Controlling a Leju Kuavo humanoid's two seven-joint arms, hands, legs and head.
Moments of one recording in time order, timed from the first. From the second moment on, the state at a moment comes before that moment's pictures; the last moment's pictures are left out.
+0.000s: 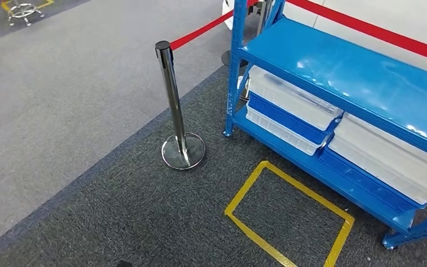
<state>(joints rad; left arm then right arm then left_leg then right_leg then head) -0.05 -0.25 0.97 -0.19 -1.26 0.44 -0.42 -0.03 0.23 -0.90 -0.22 0.86 -0.27 -0.14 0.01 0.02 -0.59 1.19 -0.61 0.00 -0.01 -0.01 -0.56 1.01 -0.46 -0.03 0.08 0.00</state>
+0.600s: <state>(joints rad) -0.04 -0.24 0.97 -0.19 -1.26 0.44 -0.42 -0.03 0.23 -0.90 -0.22 0.87 -0.27 -0.14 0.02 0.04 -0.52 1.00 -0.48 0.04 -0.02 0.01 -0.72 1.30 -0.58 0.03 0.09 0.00</state>
